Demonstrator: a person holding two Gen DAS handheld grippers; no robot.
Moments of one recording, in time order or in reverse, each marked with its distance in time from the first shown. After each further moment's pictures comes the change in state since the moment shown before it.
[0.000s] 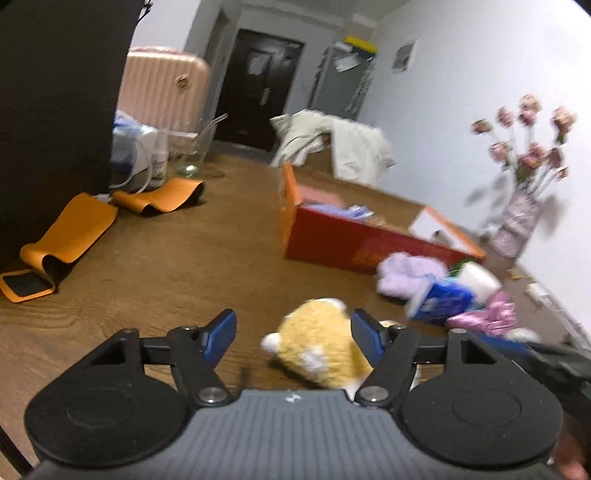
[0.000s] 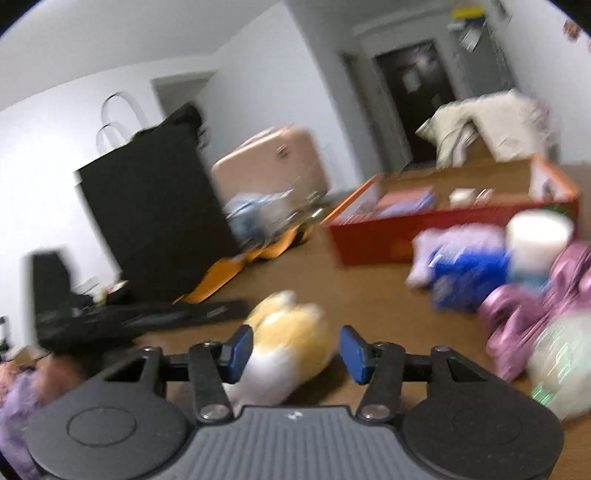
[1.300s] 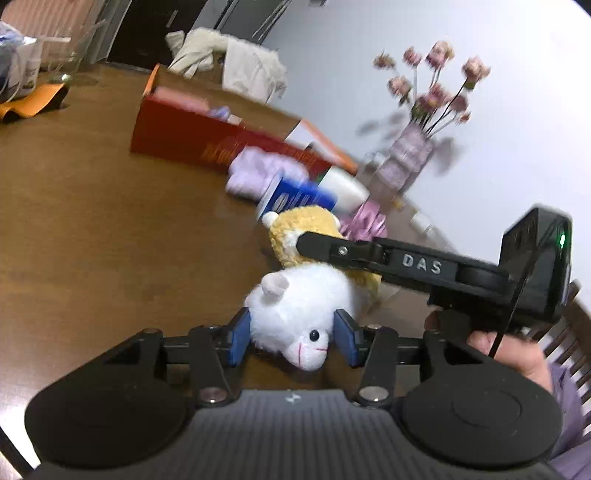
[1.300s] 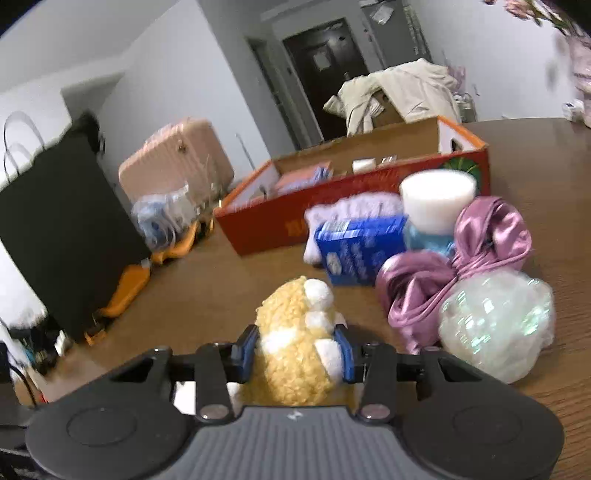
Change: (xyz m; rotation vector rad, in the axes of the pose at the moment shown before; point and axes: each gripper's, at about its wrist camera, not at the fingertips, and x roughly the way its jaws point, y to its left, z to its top) left arm 0.026 -0.055 -0.030 -0.027 0.242 -0.399; right arm 0.001 -0.033 -0.007 0.189 0.041 -0.230
